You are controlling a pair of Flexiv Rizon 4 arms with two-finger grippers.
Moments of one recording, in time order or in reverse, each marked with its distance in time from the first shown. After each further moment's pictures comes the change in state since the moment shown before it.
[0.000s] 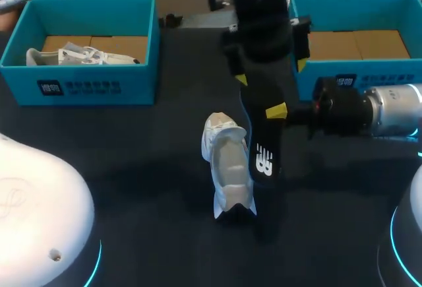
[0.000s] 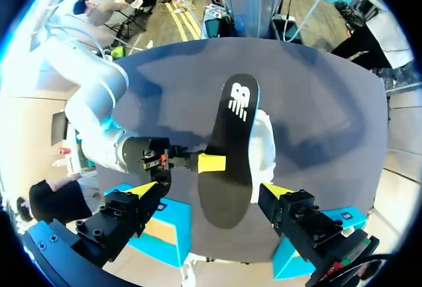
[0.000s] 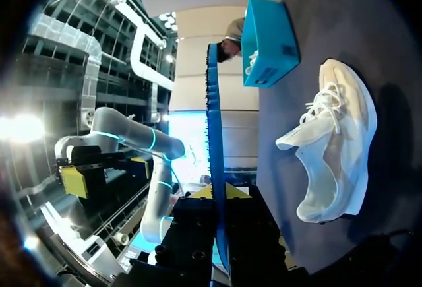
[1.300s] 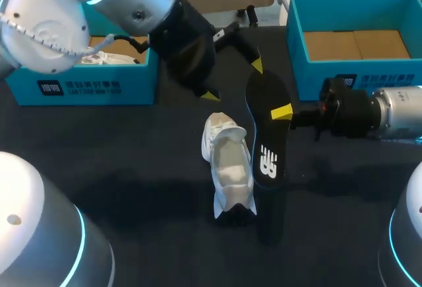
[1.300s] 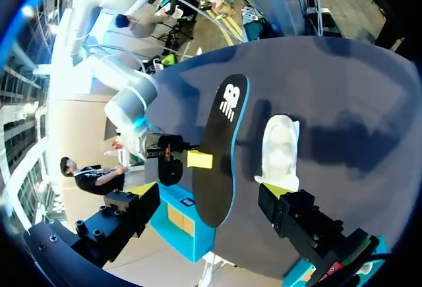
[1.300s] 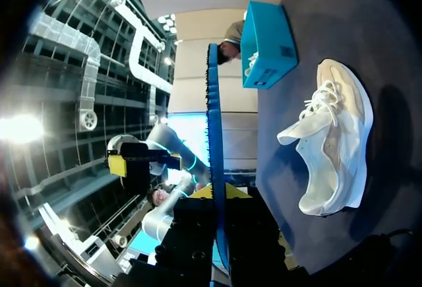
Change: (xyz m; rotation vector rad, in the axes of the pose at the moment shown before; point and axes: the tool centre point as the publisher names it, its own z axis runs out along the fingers) left arm 0.054 -0.006 -0.007 0.025 -0.424 -0.039; right arm 0.007 -0.009 -0.006 -0.018 -0.012 0.000
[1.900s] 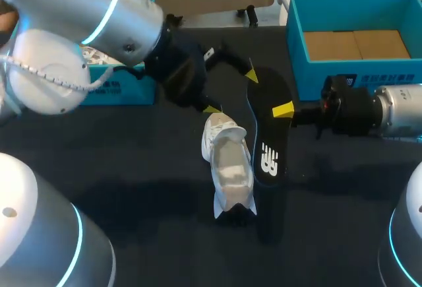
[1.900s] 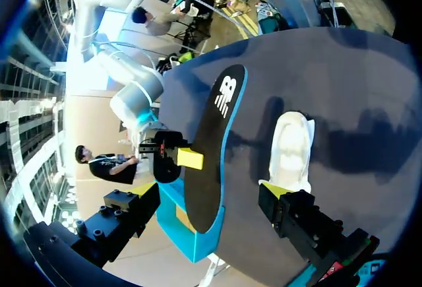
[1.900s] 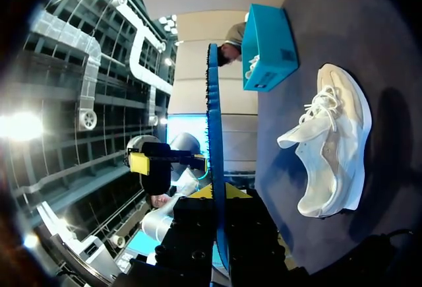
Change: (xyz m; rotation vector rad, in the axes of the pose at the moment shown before) left arm 0.023 0.007 0.026 -0.004 -0.141 -0.036; right arm 0.002 0.004 -0.004 -0.012 -0.006 -0.011
